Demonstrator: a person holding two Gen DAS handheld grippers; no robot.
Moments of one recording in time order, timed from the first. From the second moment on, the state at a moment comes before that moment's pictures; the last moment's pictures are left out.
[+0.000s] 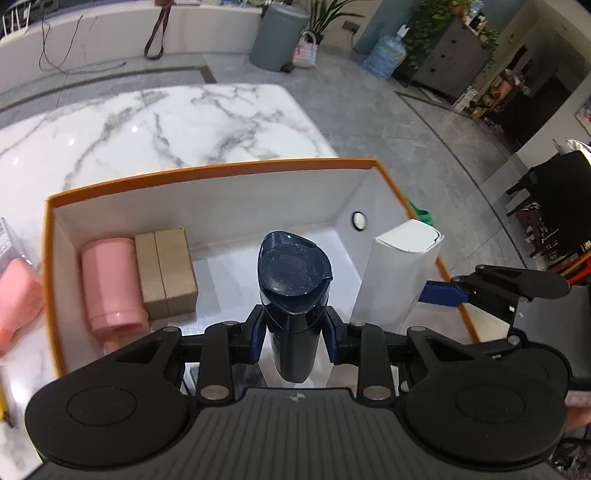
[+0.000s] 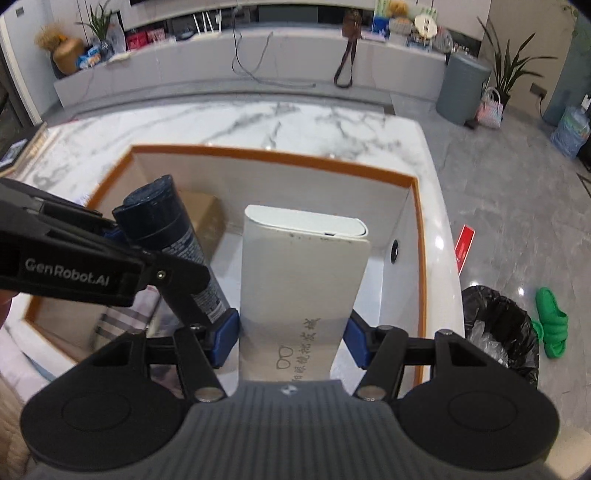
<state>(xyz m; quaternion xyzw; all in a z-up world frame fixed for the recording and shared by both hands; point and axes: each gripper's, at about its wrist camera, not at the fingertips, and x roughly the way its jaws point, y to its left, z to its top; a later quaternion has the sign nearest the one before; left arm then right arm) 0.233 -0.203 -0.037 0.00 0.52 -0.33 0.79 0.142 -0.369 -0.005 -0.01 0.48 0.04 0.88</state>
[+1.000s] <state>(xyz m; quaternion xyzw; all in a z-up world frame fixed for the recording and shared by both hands) 0.292 -0.180 -0.081 -0.25 0.58 -0.23 0.74 0.183 -0.380 -0.025 0.00 0.51 0.04 0.86</state>
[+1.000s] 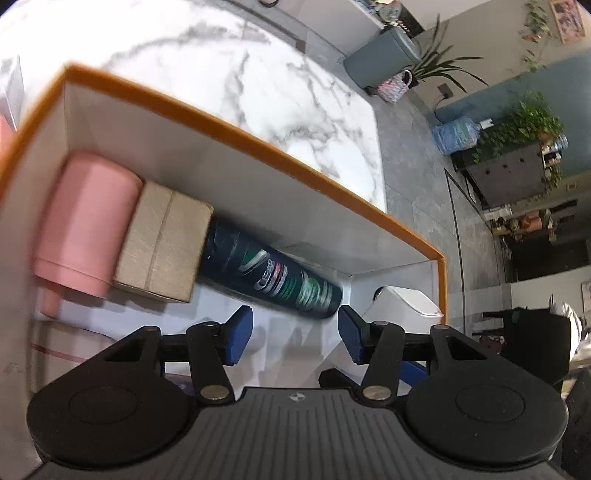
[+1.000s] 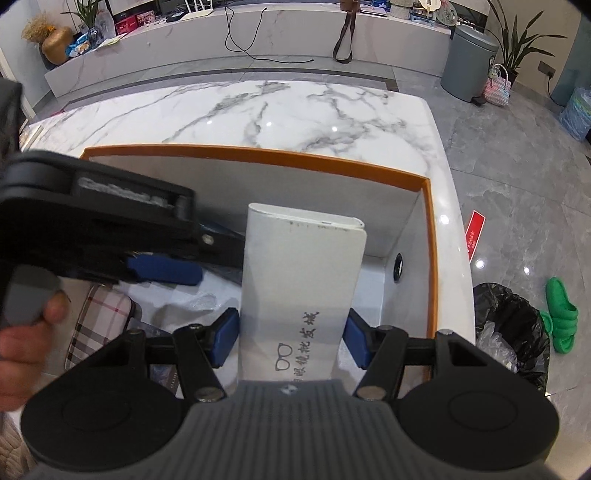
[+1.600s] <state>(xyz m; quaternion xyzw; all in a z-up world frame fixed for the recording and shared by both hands) 0.237 -0.145 -0.033 -0.05 0.50 -0.24 0.83 0.214 -0.366 -0.063 0.09 0.63 0.06 0.77</state>
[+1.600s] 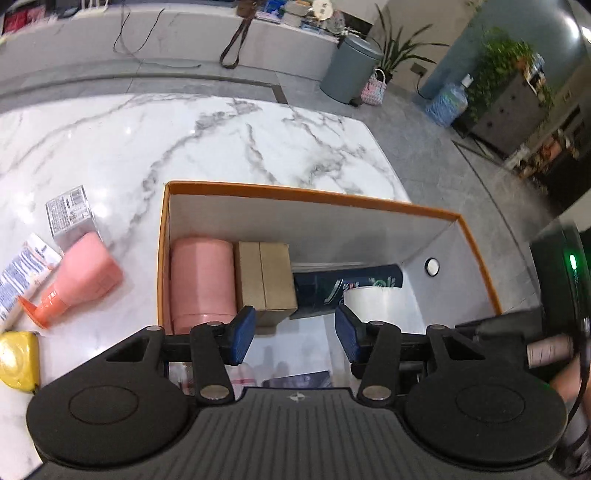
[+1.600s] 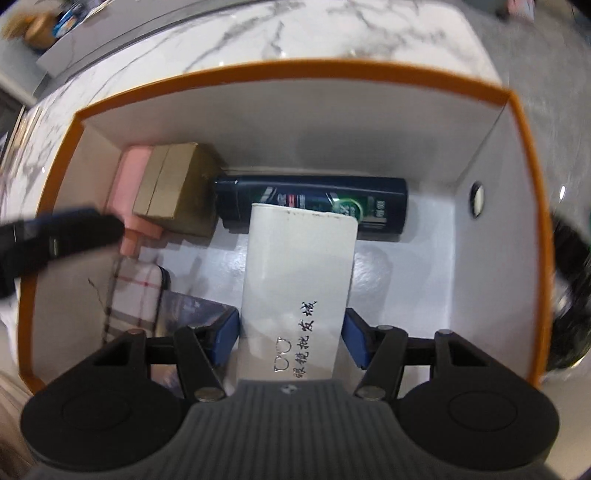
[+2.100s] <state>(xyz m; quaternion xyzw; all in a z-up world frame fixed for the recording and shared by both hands) 0.233 -0.131 -0.034 -0.05 0.48 -0.25 0.84 0.208 -0.356 -0.075 0.13 0.65 0.06 0.75</state>
